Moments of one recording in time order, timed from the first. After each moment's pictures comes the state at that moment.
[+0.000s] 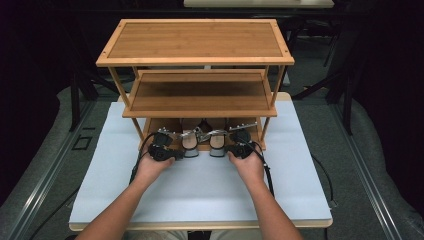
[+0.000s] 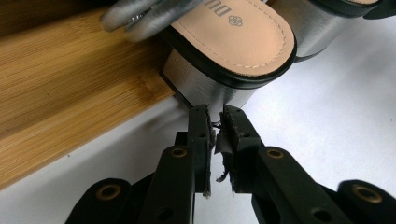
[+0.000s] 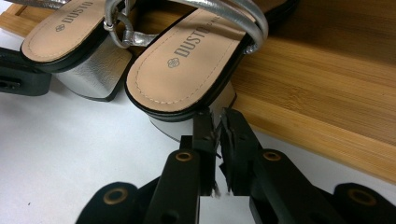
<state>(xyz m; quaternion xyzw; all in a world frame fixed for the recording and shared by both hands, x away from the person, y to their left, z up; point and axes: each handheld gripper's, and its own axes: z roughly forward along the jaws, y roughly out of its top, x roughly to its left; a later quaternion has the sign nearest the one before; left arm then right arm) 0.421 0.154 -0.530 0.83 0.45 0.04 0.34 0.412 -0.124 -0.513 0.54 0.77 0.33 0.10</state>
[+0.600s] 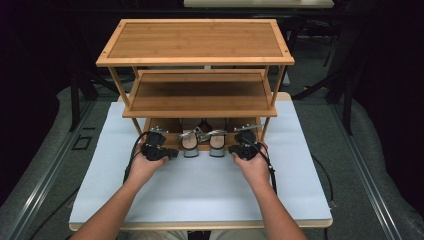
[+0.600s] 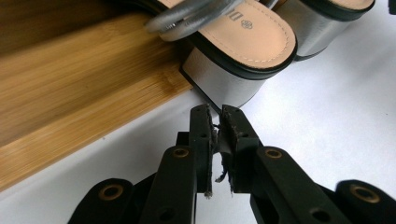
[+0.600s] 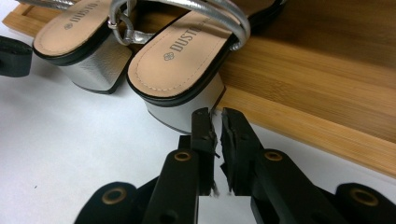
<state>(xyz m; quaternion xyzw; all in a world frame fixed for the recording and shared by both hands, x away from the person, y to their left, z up) 0.414 0.174 -0.515 0.82 0.45 0.06 0.35 0.400 -0.137 -0.501 0.53 0.77 0.34 0.12</state>
